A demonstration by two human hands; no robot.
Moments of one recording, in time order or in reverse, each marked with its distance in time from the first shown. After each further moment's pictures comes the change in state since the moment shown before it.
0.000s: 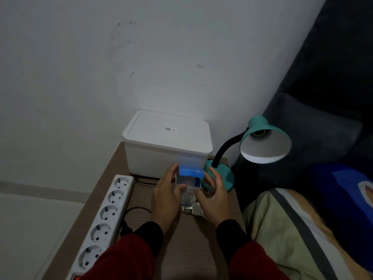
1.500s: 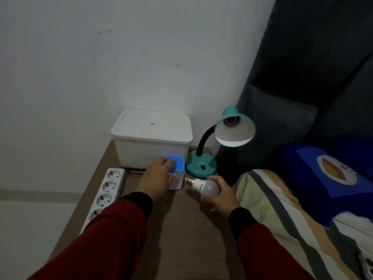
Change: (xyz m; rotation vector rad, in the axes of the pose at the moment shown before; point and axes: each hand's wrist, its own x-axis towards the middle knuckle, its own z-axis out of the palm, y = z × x) left_hand 0.006 0.039 -0.027 0.557 -0.375 0.258; right_hand -0.044 0.003 -0.073 -0.188 -0.049 0.304
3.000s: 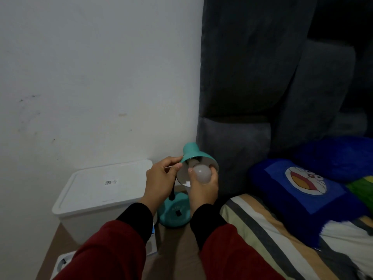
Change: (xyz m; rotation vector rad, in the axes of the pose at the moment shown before) left_hand 0.122 0.120 -0.030 -0.625 0.164 0.043; right_hand 0.080 -0.095 -0.029 0.708 0.748 -0.018
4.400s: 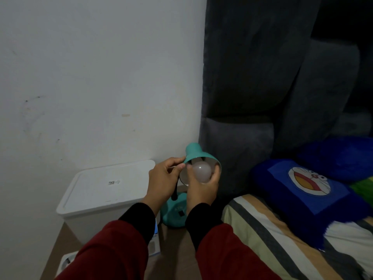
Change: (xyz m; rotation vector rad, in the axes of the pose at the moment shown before) left_hand 0.001 -0.003 -0.003 -0.002 -0.015 0.015; right_hand -0.010 -0.001 0.012 0.075 0.048 0.009
